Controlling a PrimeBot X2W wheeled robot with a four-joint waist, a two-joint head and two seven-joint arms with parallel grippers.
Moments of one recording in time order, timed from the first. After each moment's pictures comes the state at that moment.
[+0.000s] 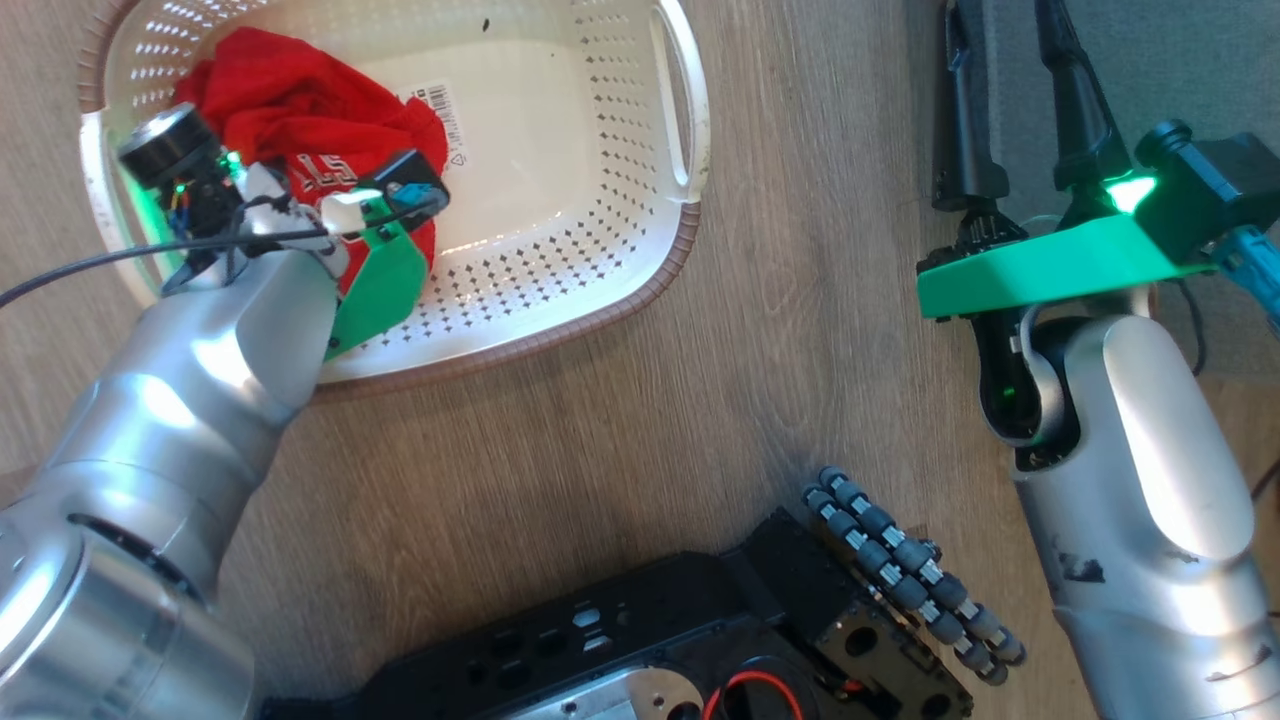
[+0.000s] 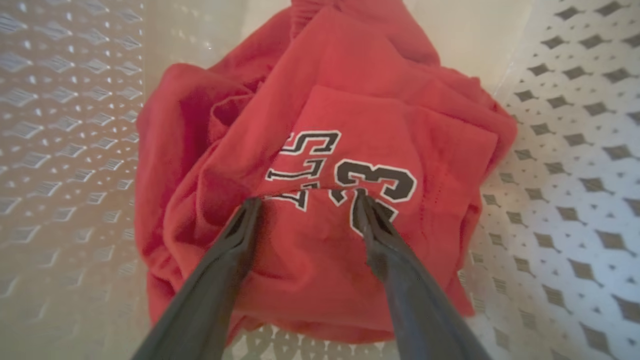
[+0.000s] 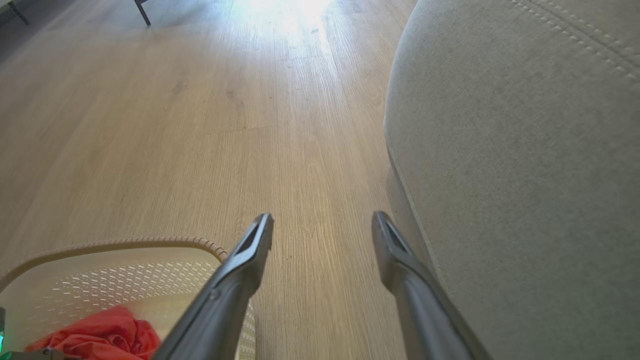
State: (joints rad) left arm -1.12 0.13 -1.02 1.29 0.06 -0.07 0.17; right arm -0.55 -0.06 0.19 0.11 0.36 0.12 -0.26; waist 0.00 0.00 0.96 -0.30
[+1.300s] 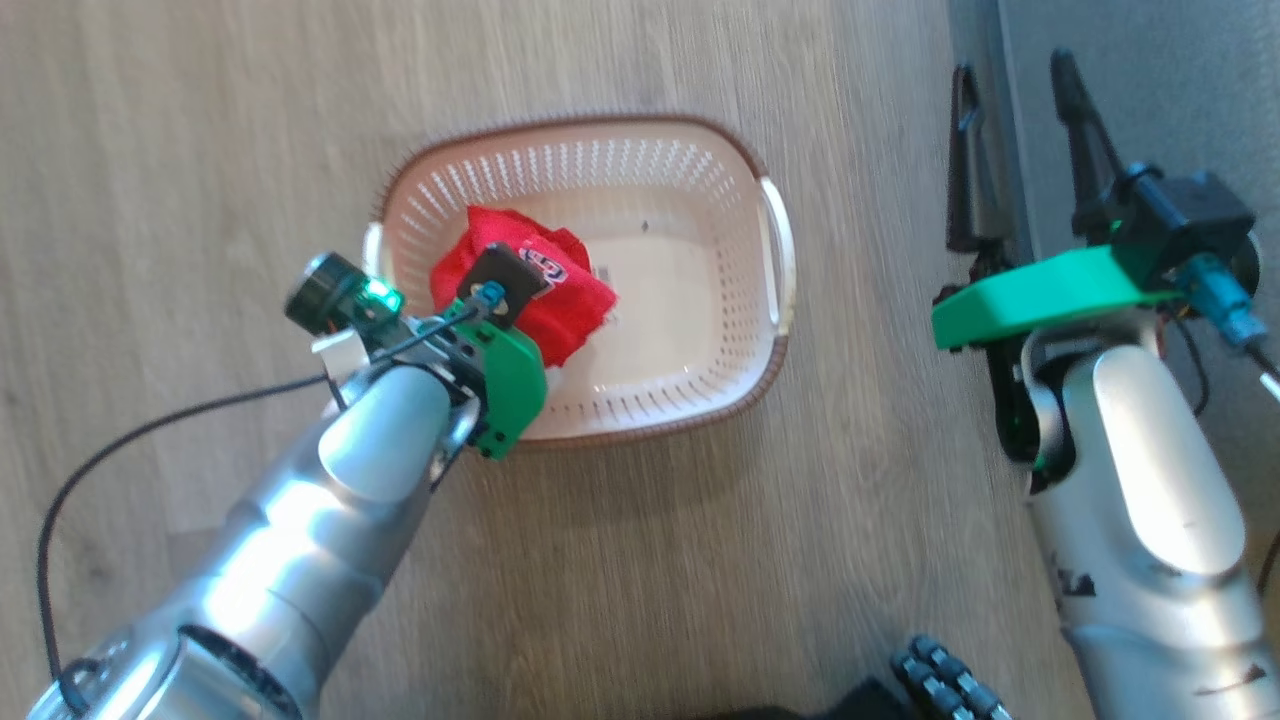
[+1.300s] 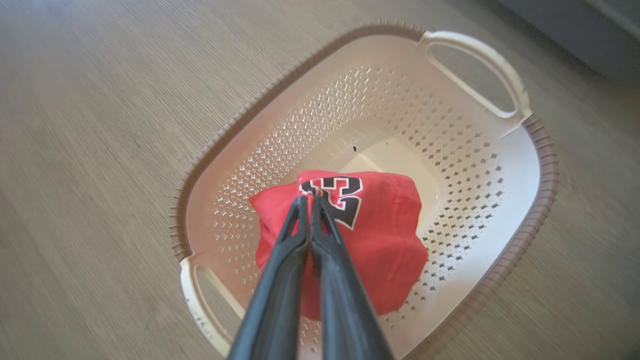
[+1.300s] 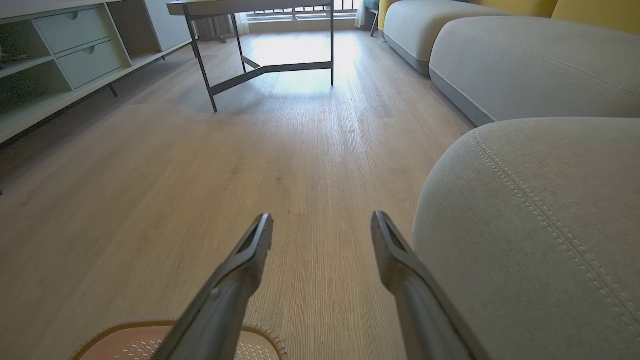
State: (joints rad) left arm -0.88 0.04 -0.91 1.13 -0.29 -0.05 -0.21; right arm -0.52 -0.06 0.13 0.22 0.22 0.12 -0.26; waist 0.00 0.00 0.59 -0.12
